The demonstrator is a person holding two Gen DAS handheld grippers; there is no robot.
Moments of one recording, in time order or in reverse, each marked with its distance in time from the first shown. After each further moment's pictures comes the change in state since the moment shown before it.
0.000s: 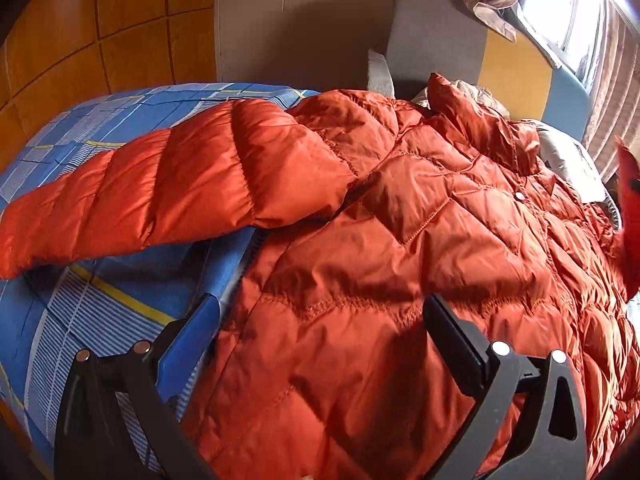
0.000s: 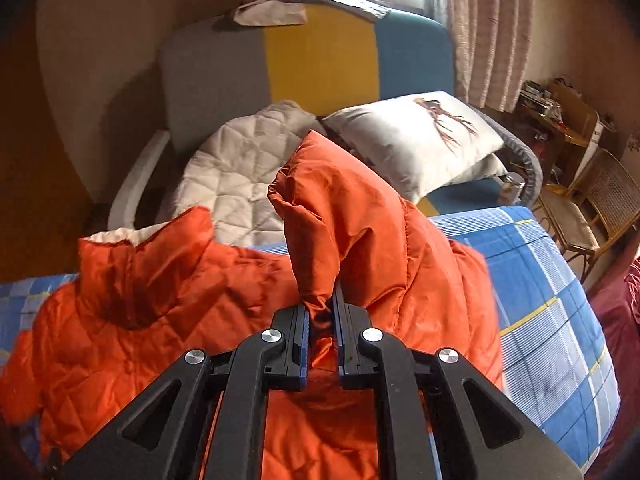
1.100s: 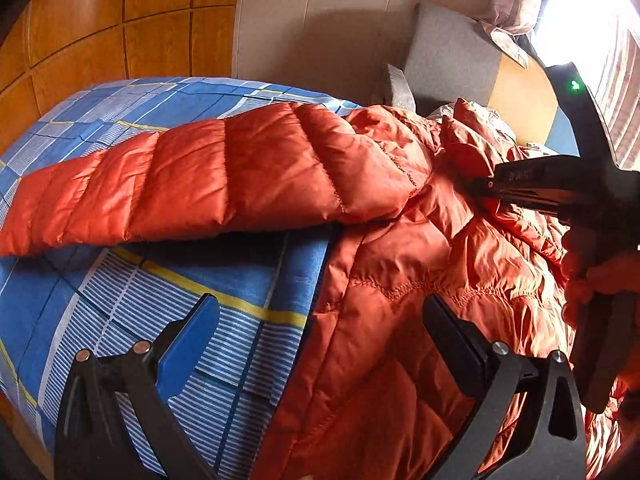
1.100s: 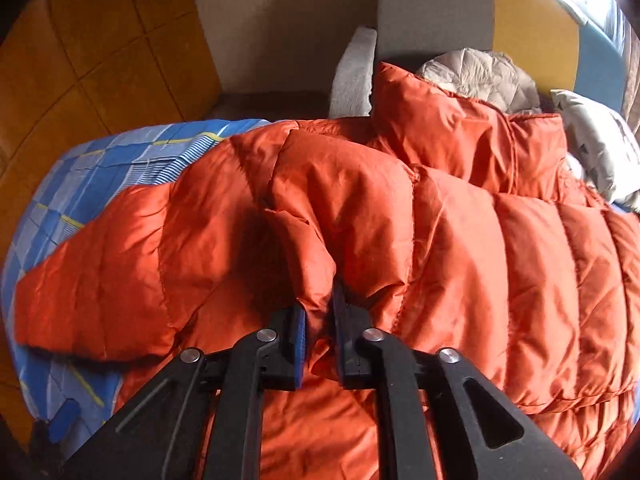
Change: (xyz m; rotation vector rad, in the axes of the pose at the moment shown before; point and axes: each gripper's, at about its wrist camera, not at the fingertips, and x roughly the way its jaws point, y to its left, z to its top) left arm -0.016 0.051 -0.007 -0.069 -0.025 -0.017; right arm 0.022 0.292 -0.120 -0.304 0.210 0.345
